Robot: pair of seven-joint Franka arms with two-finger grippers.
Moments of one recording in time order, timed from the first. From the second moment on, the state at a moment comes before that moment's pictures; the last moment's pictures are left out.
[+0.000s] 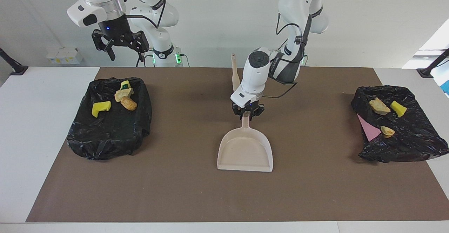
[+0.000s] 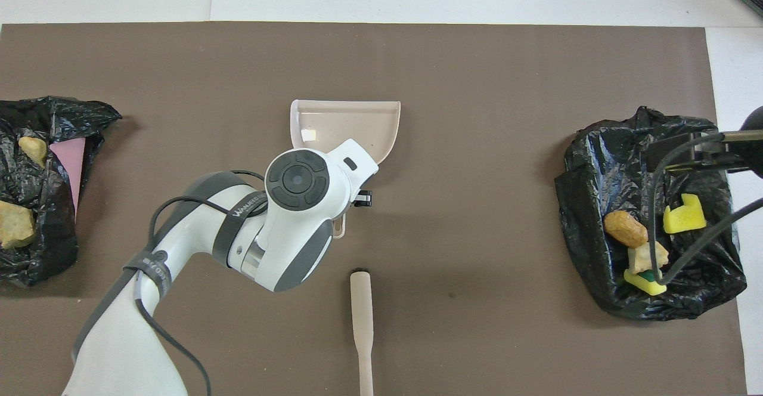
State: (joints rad) left arm -0.63 0.30 -0.01 -1.90 -0.02 2.26 -0.52; right arm 0.03 -0.02 0.08 -1.45 -0.05 1.42 0.12
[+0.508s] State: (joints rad) left arm -0.56 0.20 0.02 -1.89 -0.02 2.12 -0.52; right arm 0.03 -0.02 0.05 -1.45 -0.03 1.41 0.09
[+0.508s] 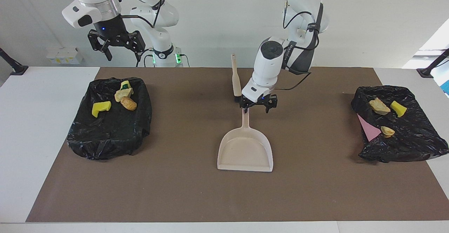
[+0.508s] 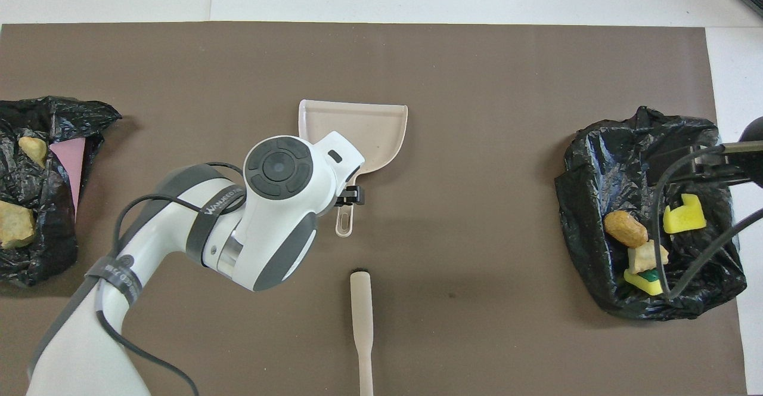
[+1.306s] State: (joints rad) left arm -0.13 0.09 0.02 -1.80 -0.06 1.95 -0.11; right arm 0.03 -0.02 0.05 -1.45 -0.03 1.41 0.09
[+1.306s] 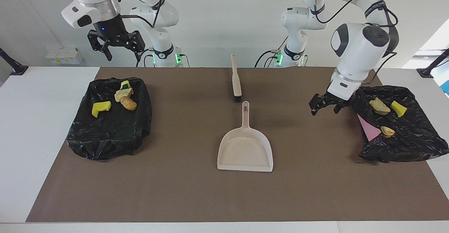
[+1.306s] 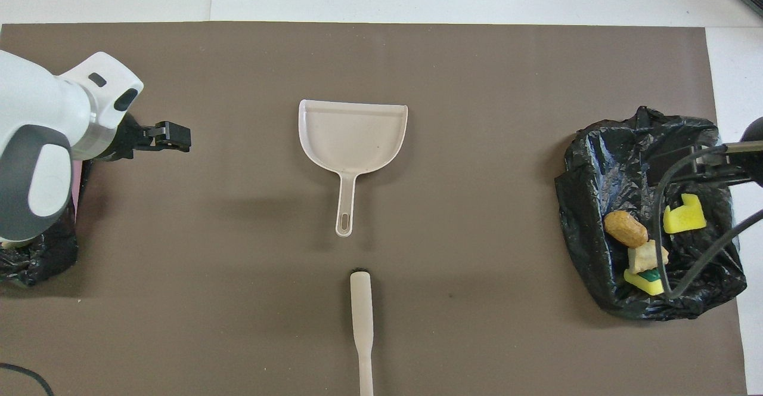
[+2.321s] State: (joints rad) left arm -0.05 -0.03 0.01 -1.70 -0.03 1.72 0.08; right arm 0.03 -0.02 0.04 -1.45 -0.03 1.41 0.09
